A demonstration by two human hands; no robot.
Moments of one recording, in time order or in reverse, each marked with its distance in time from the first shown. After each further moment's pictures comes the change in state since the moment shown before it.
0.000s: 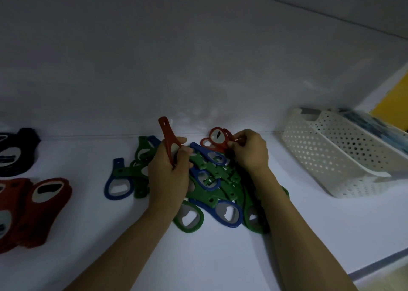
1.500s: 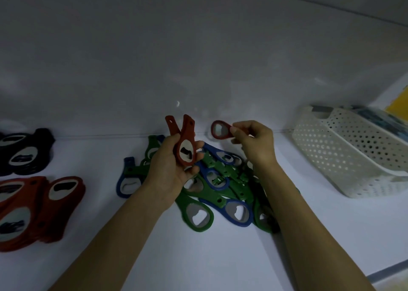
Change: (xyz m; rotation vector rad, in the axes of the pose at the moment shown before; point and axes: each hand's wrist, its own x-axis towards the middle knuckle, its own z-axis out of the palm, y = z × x) left_hand 0.022 0.024 -0.014 -0.584 -0.171 -0.616; right_hand -0.011 -0.020 -0.003 0.571 -0.027 -0.038
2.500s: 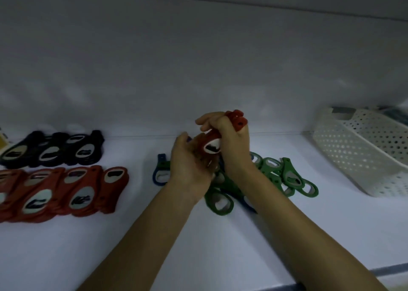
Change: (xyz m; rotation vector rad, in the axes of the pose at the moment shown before) left_hand -0.038 0.007 0.007 -0.270 -0.033 0.025; right_hand -0.079 -0.080 0.060 0.544 -0.306 -0.199
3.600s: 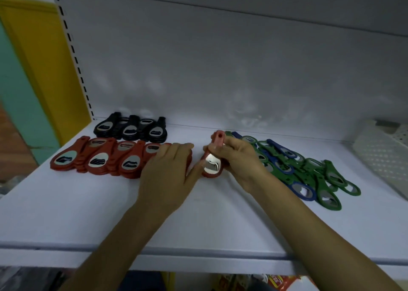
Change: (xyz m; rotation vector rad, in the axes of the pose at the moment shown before) left_hand -0.102 0.093 -0.124 2.107 0.224 0.961; right_hand -0.060 0.015 0.078 -0.054 -0.192 0.490
